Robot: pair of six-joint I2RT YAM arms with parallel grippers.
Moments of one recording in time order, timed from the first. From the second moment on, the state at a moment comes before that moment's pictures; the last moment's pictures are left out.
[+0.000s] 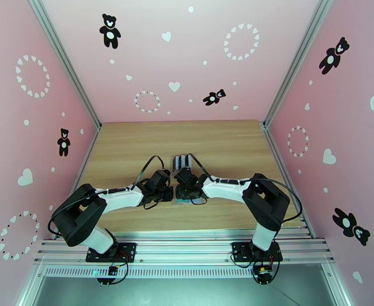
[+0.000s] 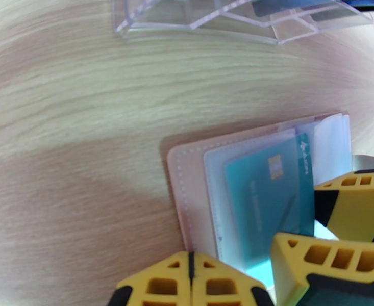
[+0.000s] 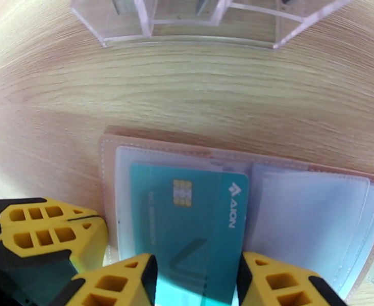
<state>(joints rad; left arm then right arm) -0.72 1.57 0.66 -0.10 0.12 -0.67 0.93 1.79 1.03 -0.38 0.04 0.79</state>
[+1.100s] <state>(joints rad) -0.68 1.52 0.73 -0.31 0.10 -0.61 0.96 1.70 1.07 -0.42 0.06 0.78</state>
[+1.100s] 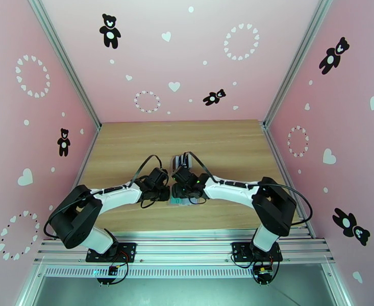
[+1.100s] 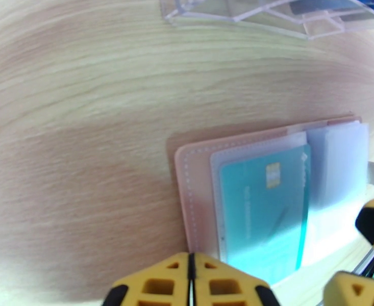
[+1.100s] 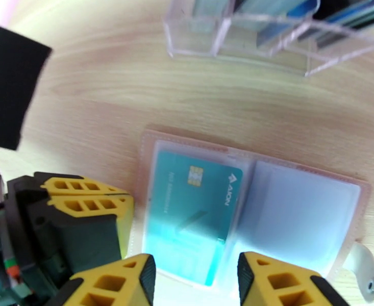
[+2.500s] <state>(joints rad) -0.78 1.46 0.61 -0.19 0.14 -0.72 0.83 1.79 1.04 -0.39 0.01 0.70</state>
